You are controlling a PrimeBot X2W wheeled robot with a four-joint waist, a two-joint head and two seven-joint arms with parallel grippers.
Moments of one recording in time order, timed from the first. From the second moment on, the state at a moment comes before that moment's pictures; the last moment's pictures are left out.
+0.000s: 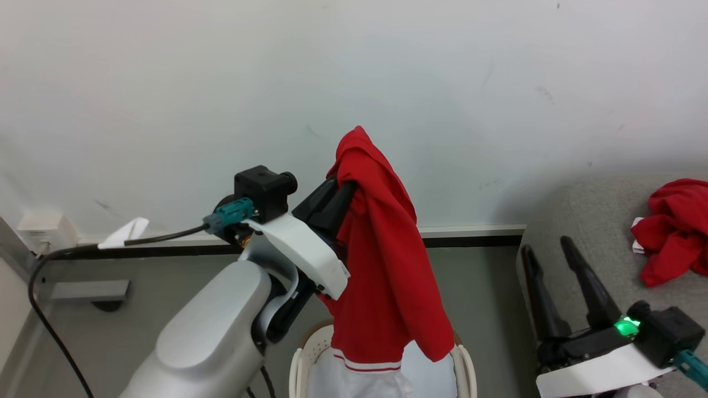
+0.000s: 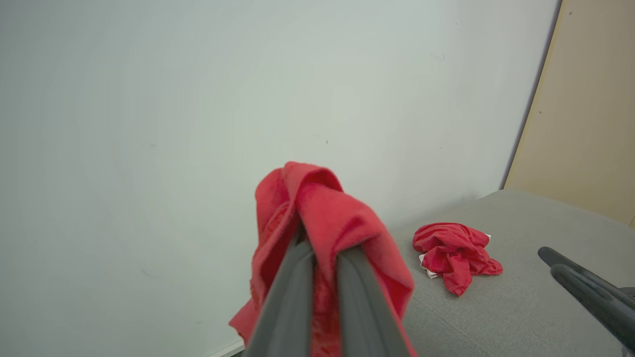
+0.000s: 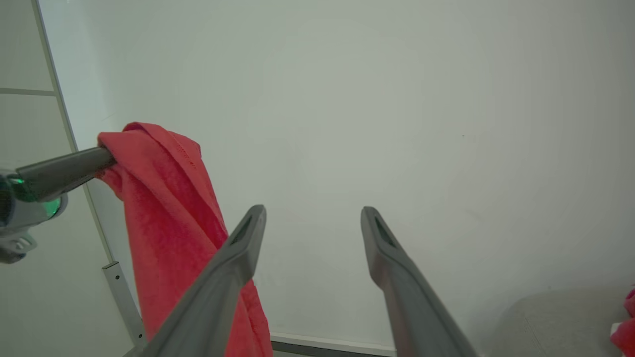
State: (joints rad) left arm -0.71 0.23 -0.70 0.32 -0.65 -0.03 -0.13; right arm -0.18 -0.16 0.27 0.10 0.50 0.13 -0.26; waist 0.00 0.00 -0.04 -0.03
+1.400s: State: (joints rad) left arm -0.65 0.14 -0.82 0.28 -0.67 -0.03 -0.08; right arm -0.59 -0.06 0.83 0.84 0.75 0.13 -0.26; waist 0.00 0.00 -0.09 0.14
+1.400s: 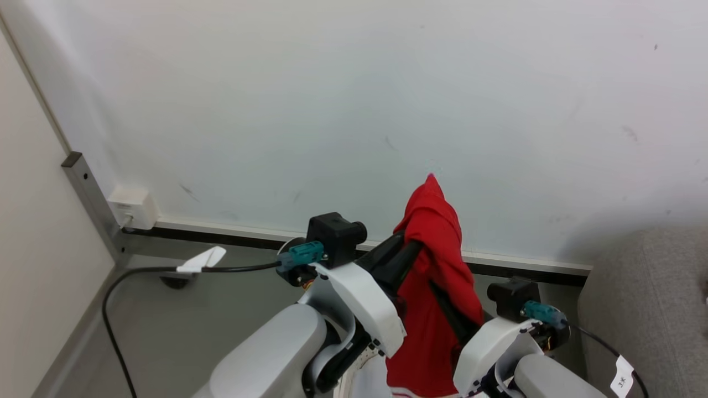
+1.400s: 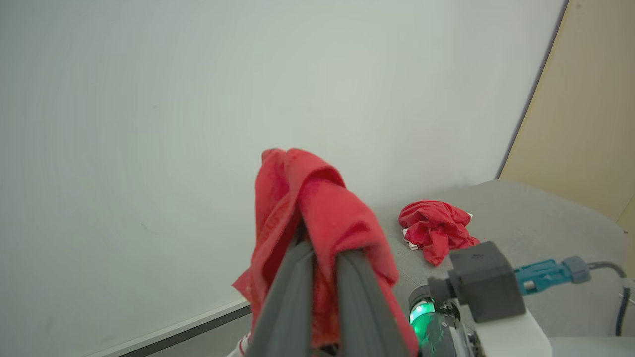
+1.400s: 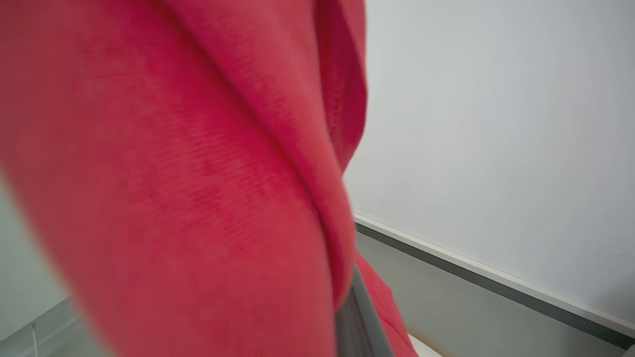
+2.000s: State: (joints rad) left arm -0.57 0.14 -0.85 0.31 -0.70 -0.03 -0.11; right arm -0.51 -0.19 0.42 0.50 0.70 0.13 -0.26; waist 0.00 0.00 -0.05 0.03
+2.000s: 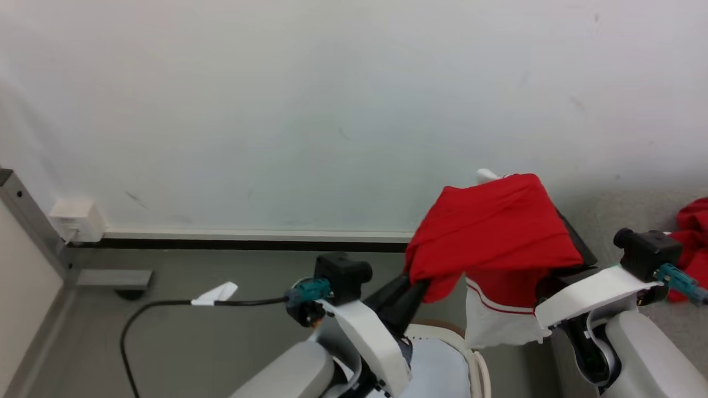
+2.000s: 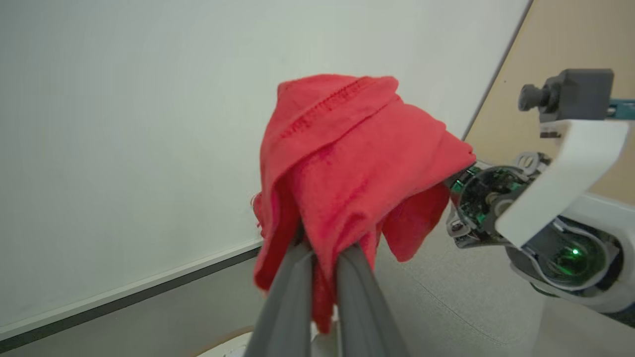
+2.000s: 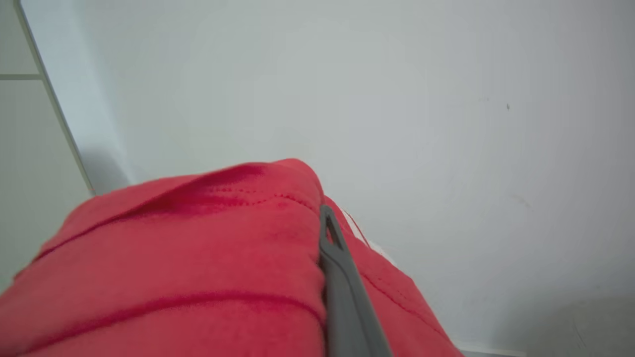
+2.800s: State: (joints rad) left arm -0.56 0.15 -0.94 0.29 -0.62 -0.05 -0.19; right arm -0.31 -0.25 0.07 0.16 0.53 0.13 -0.22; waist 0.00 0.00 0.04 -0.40
